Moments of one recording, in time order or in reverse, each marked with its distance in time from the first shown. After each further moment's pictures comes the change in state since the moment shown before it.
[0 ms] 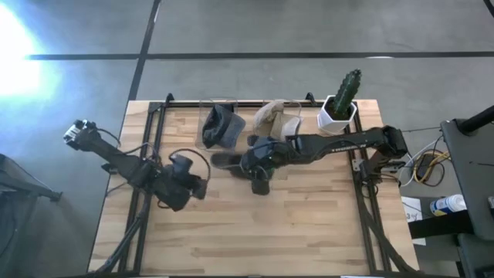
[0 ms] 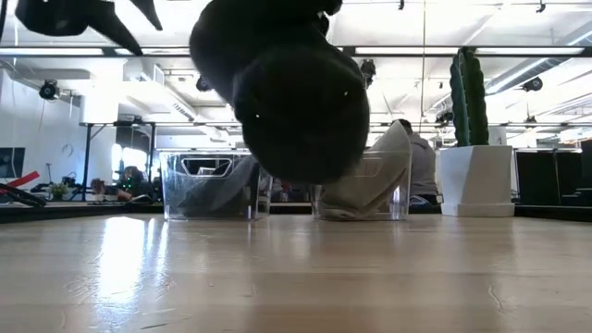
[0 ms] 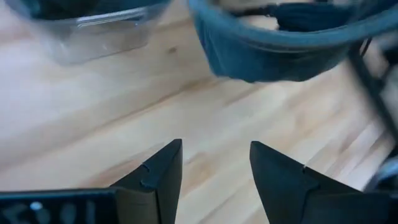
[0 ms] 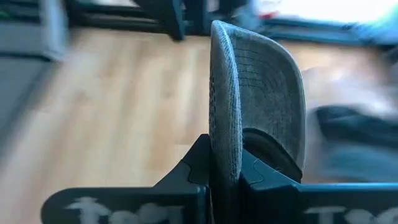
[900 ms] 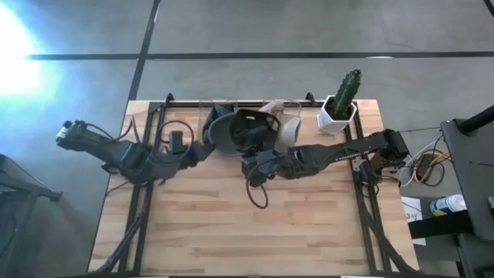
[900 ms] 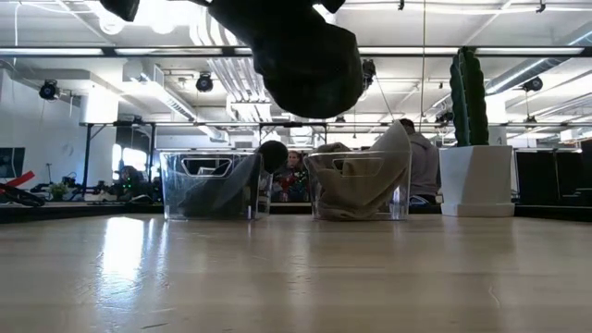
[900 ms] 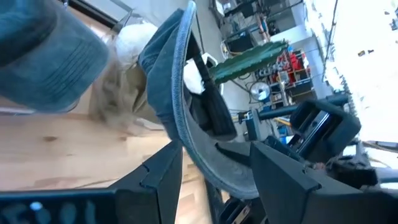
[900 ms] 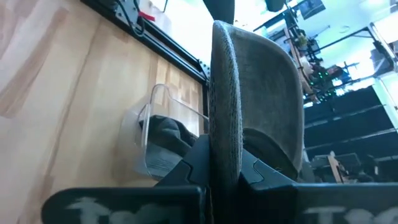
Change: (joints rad) left arm 0.171 -0.145 -0.062 0.530 -0.290 -0.007; right arm 0.103 0.005 0.042 0.075 0.672 -0.586
